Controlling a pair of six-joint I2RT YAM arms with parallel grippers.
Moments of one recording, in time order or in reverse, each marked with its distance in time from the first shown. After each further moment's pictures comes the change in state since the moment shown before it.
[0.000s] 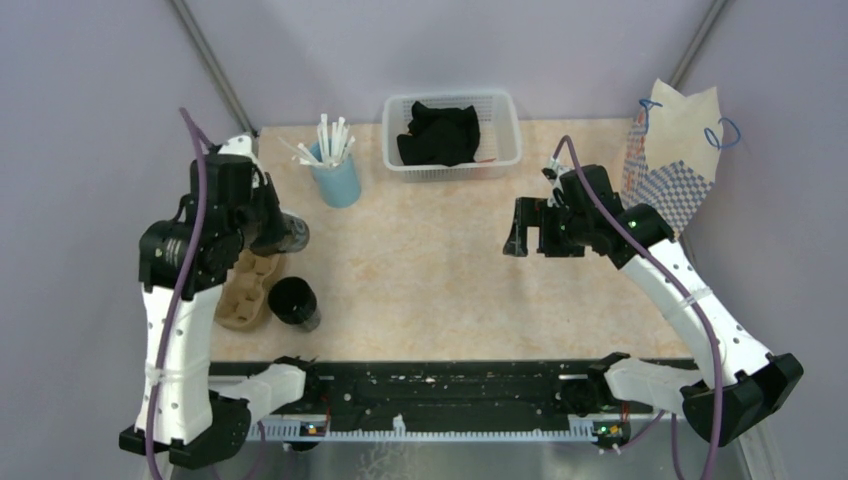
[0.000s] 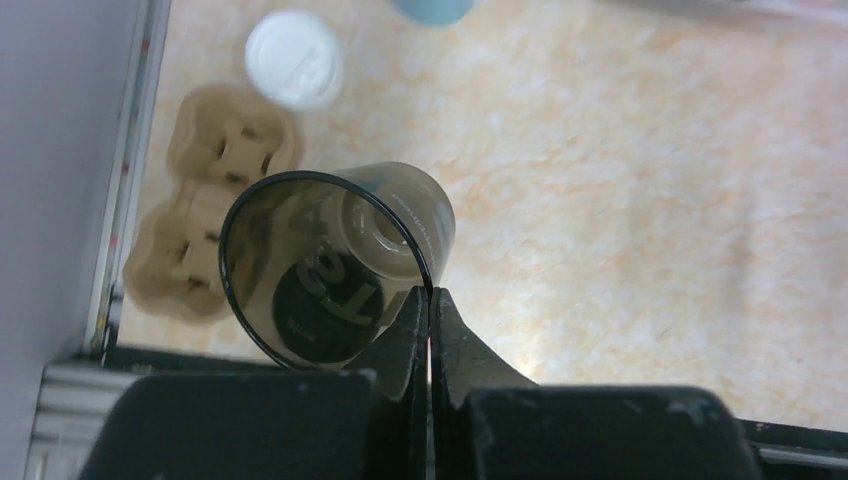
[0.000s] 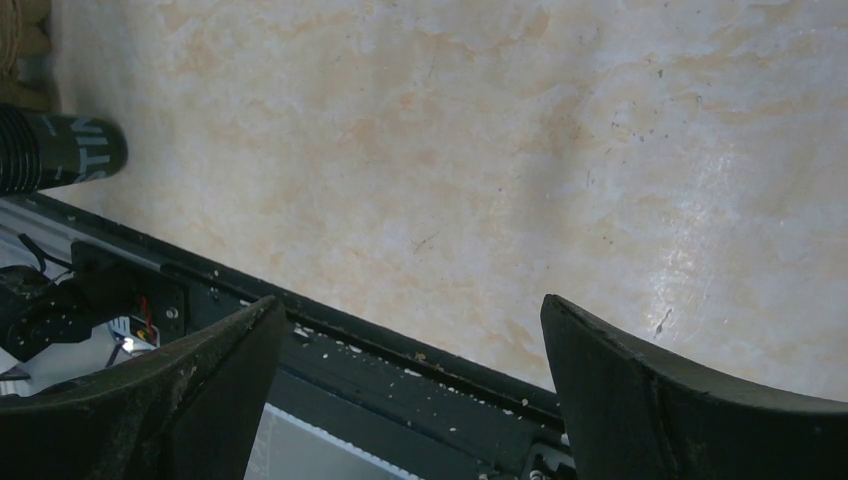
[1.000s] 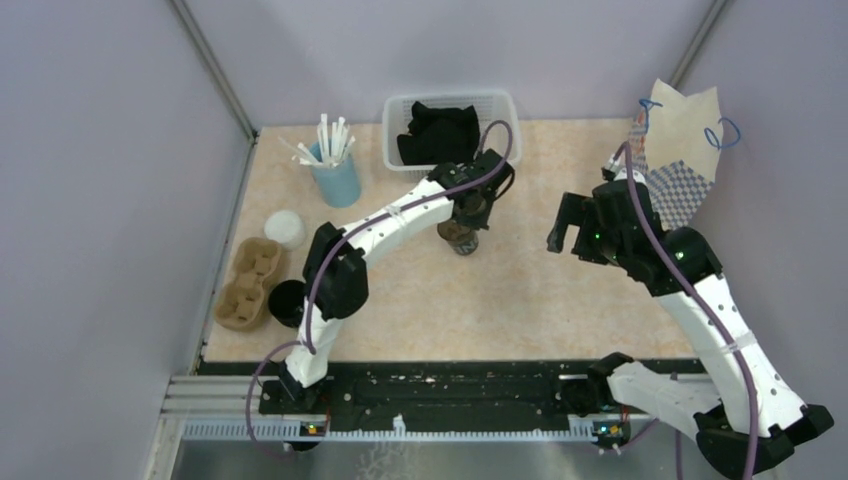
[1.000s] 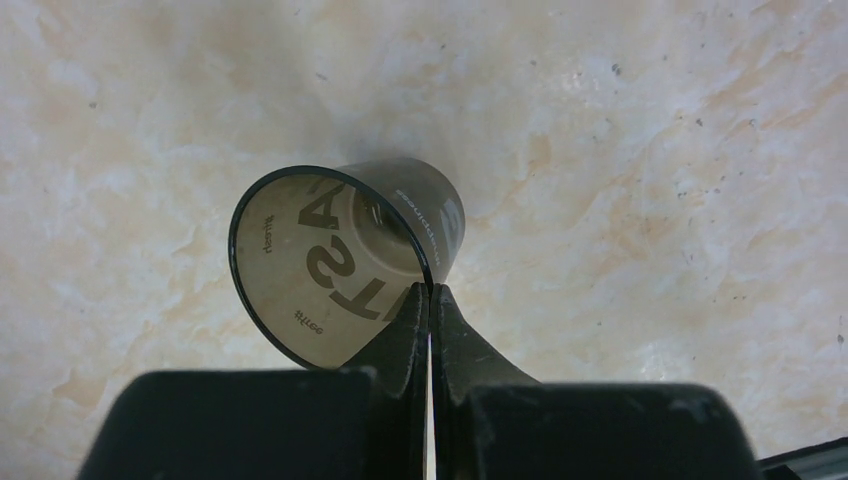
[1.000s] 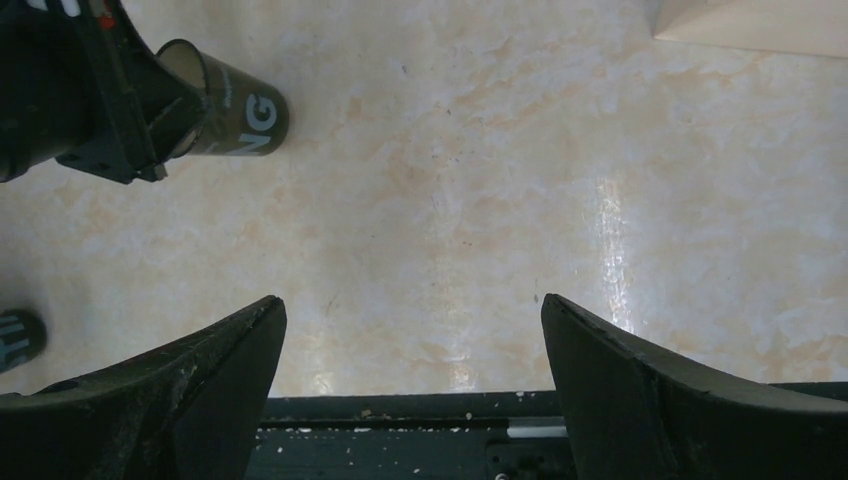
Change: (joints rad) left arm -0.613 1.004 0.237 0.488 -0.003 -0.011; right arm 0.000 -0.162 0.046 -0.143 0.407 0.132
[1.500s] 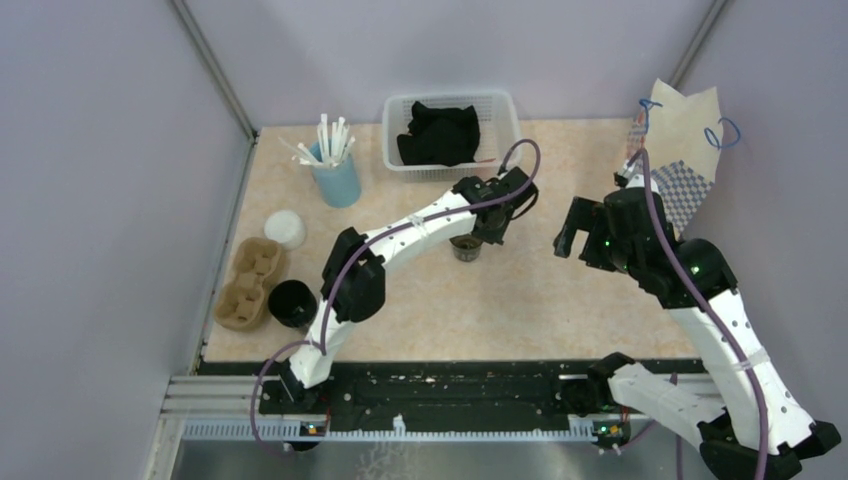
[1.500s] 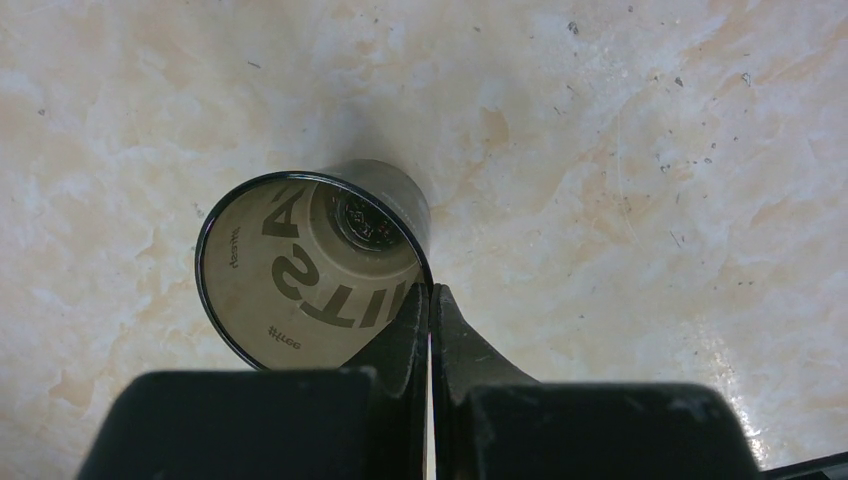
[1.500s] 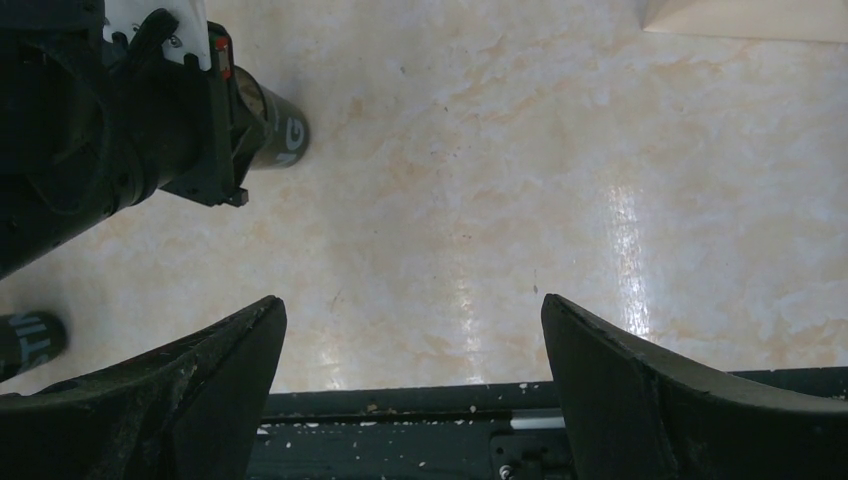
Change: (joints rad) left arm -0.096 0.116 0.120 -0.061 -0.067 0.013; right arm 0.000 -0.070 0.000 -0.038 0.014 0.033
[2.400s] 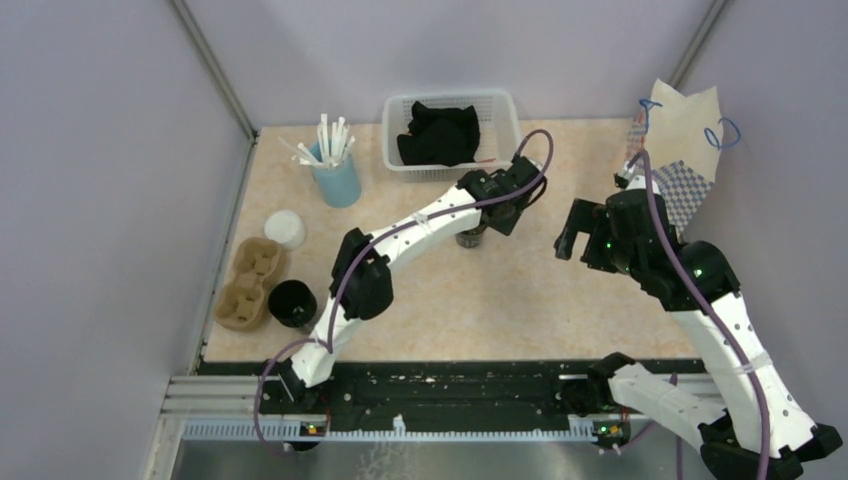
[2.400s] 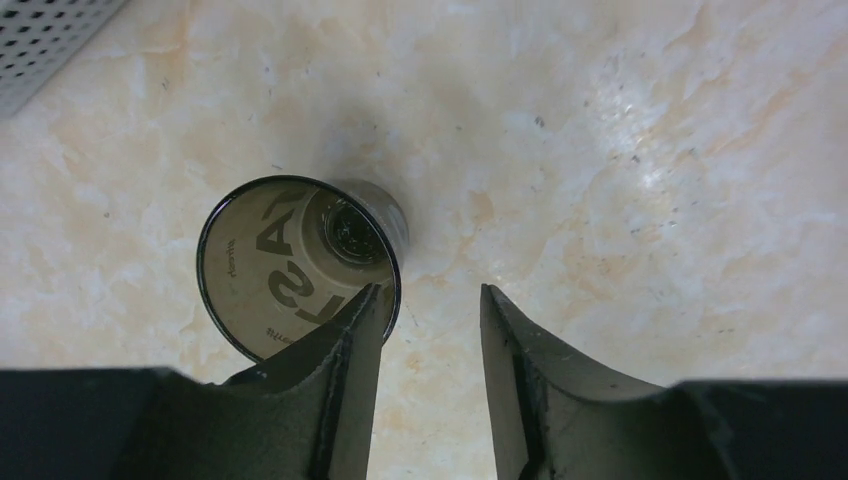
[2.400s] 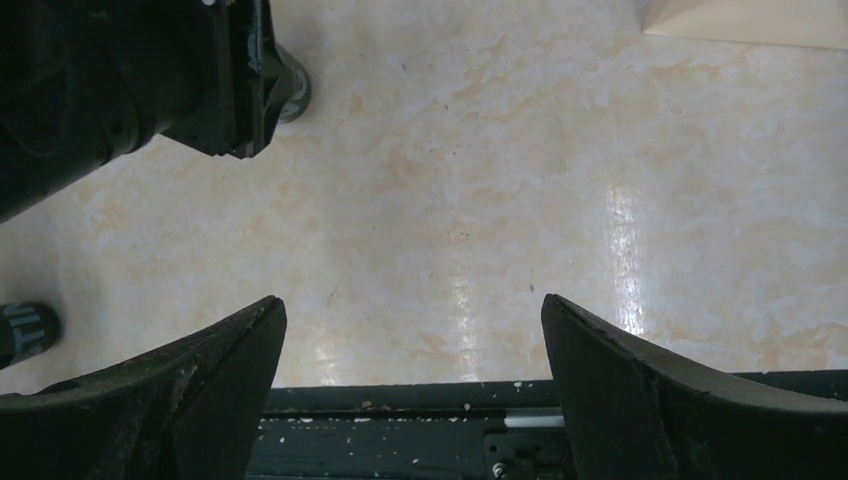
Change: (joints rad) left arm -0.008 0.070 0.128 0.037 -0.034 0.120; right arm 0.000 -0.013 0.000 -0.005 -0.006 -0.014
